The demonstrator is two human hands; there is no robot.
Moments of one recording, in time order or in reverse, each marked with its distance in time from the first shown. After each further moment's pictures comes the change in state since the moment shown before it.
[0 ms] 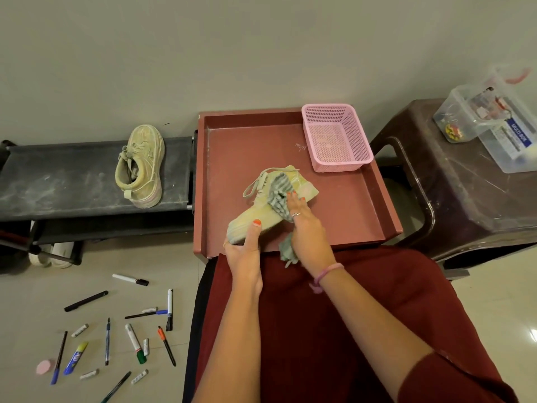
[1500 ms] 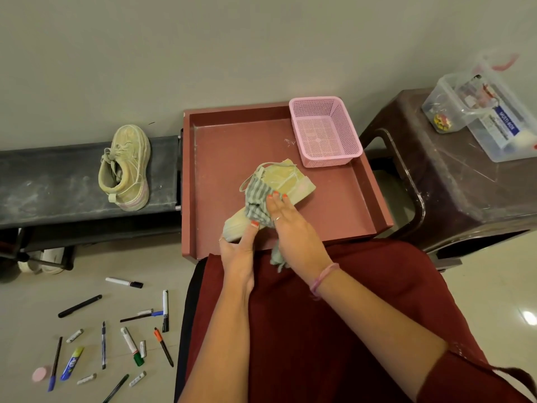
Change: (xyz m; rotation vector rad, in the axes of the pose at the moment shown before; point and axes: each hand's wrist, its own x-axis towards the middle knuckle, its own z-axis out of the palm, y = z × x) left_hand 0.000 0.000 0.003 0.071 -0.109 -0.046; right_hand -0.011 -0.006 -0.006 -0.299 -0.015 -0.213
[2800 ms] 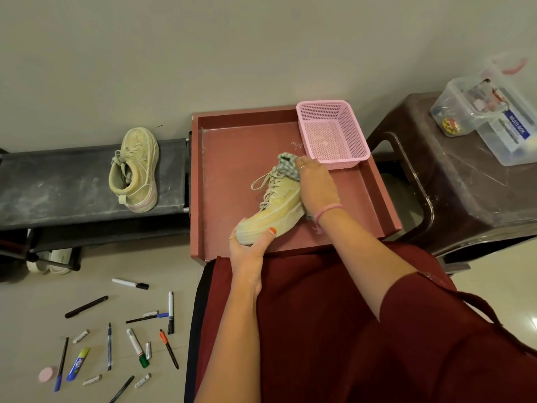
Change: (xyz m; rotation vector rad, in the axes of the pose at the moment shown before) left_hand 0.001 0.000 -0.004 0.049 -0.060 0.032; right_hand 0.089 0.046 -0.024 -0.204 0.127 0.222
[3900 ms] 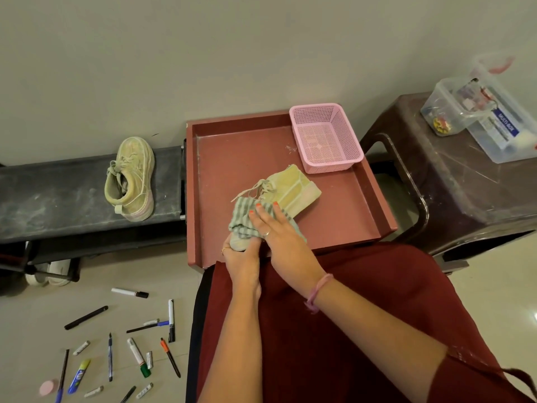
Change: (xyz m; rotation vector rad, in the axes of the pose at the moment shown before) left_hand 0.004 -0.003 0.005 0.109 0.194 0.012; right_hand -0.102 -0.045 0.015 0.321 -0.125 -0.292
